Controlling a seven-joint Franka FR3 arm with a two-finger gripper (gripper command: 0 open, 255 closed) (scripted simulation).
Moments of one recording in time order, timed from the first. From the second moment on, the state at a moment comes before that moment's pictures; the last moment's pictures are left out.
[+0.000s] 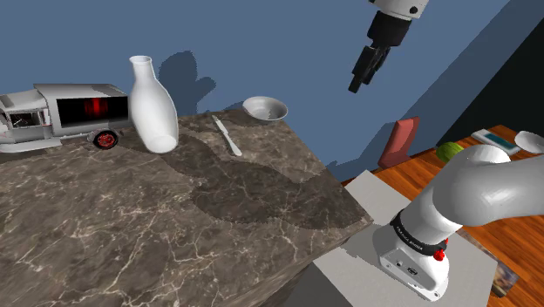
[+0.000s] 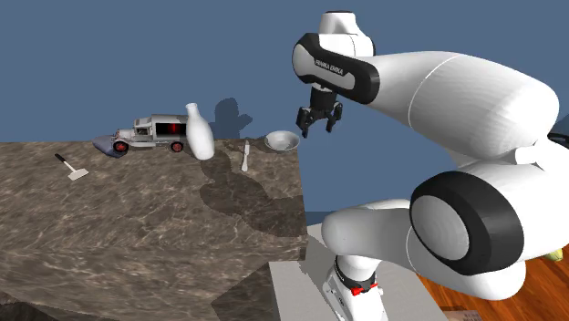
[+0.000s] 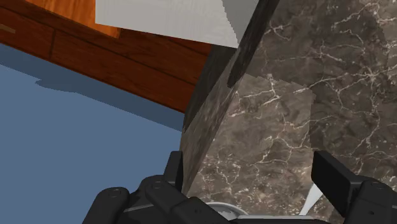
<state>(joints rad) 0.00 -0.80 0.04 -2.42 0.07 1.66 -0.15</state>
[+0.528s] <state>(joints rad) 0.01 -0.65 0.16 -2.42 0.12 1.83 0.00</state>
